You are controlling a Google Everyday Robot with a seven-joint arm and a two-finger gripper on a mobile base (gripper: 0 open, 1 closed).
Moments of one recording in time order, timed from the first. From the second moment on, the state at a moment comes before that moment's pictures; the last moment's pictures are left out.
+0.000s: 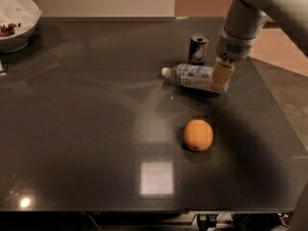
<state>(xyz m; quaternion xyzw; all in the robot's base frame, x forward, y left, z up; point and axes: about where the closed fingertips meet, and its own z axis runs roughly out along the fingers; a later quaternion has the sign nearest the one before) 0.604 -0.192 0.868 -0.56 0.83 0.00 0.08</state>
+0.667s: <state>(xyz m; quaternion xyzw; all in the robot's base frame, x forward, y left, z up) 0.606 -0.193 0.863 -0.55 0.83 0.01 0.09</state>
